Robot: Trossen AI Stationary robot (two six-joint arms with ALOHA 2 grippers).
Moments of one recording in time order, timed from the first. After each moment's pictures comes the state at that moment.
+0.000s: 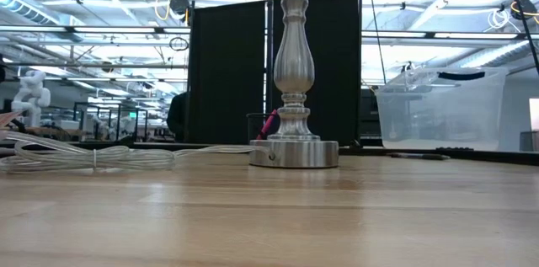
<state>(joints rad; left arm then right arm) 0.26 1.25 1.09 0.23 0.27 0.24 0.32 1.50 1.60 -0.66 1.10 -0.01</state>
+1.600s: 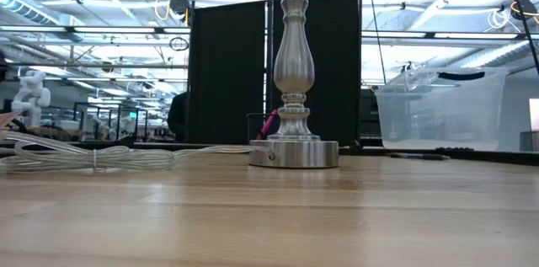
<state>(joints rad) 0.13 1.27 1.10 0.27 0.30 0.35 0.27 1.50 1.60 -0.41 1.10 -0.28</state>
